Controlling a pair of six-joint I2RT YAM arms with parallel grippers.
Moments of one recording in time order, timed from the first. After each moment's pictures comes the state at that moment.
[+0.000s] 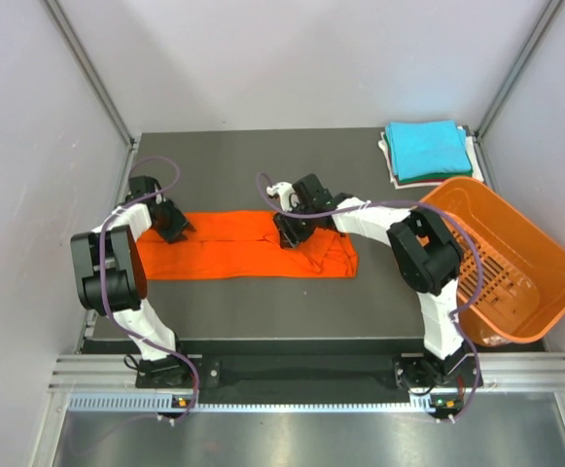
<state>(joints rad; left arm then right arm) 0.21 1.75 1.08 -0.40 0.24 -0.53 0.68 2.06 1.44 -0.28 -0.35 -0.06</state>
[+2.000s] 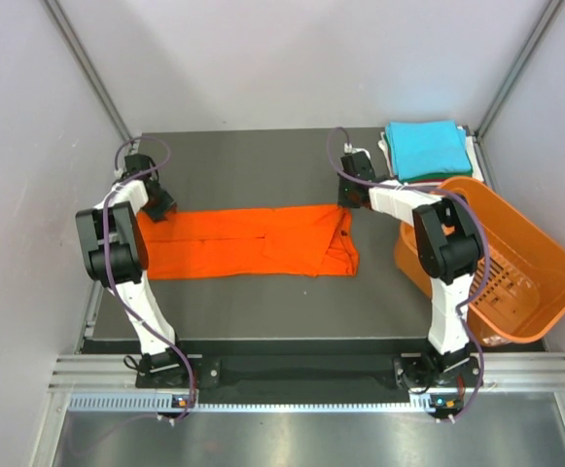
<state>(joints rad) 0.23 2.01 1.41 -0.44 -0.01 -0.52 0.40 2.05 1.43 -0.23 0.12 0.35</state>
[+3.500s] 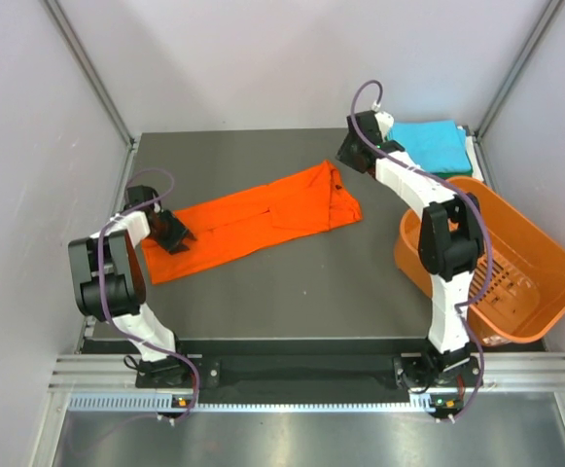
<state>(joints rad) 0.23 1.71 0.99 -0.41 0.26 -0.61 0.37 2.08 1.80 -0.38 0.26 0.71</state>
